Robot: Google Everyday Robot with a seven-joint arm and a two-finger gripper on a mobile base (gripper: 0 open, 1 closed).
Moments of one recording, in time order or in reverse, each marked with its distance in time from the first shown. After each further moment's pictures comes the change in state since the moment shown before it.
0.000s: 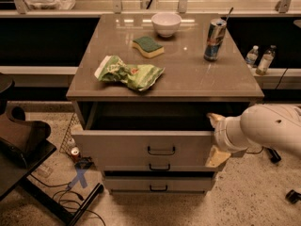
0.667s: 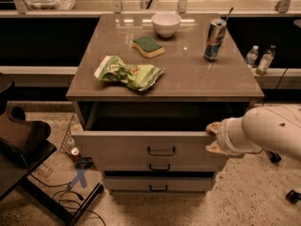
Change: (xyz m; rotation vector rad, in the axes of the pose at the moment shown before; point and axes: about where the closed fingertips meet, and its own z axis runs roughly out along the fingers) arm 0.005 0.009 -0.016 -0.004 0.038 -0.003
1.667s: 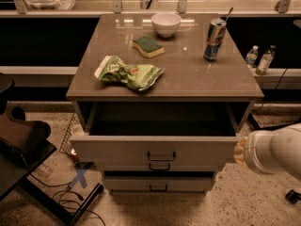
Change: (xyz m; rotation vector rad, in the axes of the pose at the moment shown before) arm 0.032 0.041 -0.090 0.049 0.192 0.064
